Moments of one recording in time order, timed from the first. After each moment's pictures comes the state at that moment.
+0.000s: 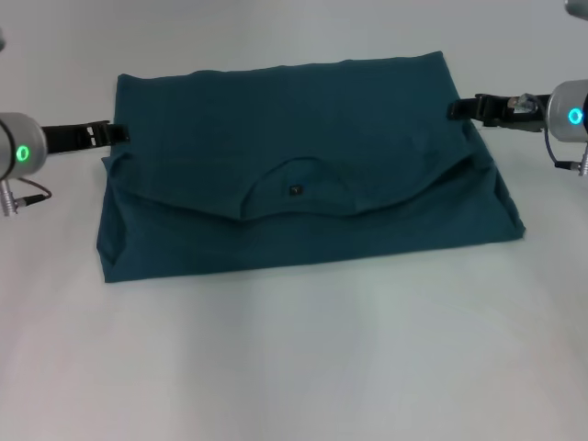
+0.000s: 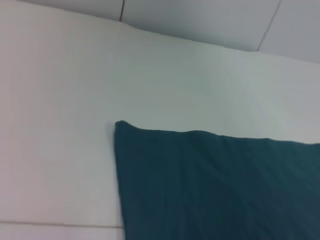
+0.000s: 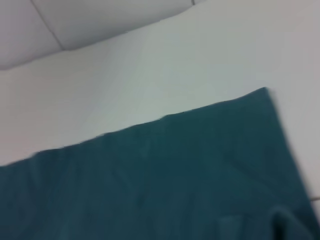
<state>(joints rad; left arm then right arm) -0.83 -2.08 0.84 0.70 2.49 0.64 -2.57 0.85 1.96 -0.80 -0.55 -2.34 -0.67 2.51</state>
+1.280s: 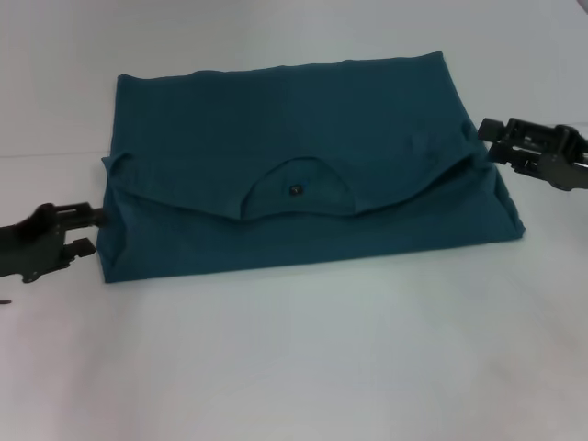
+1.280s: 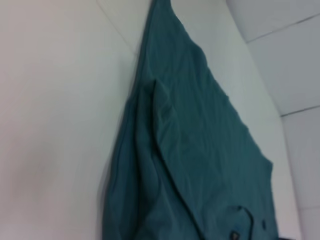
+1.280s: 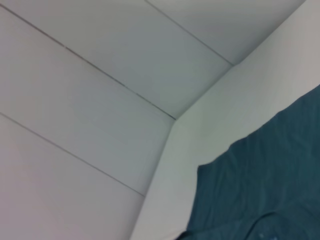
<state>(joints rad) -0.57 -2.01 0.60 0.67 2.12 1.19 -2.62 0.49 1.94 -0.66 -0.63 -1.71 -1.39 2.21</state>
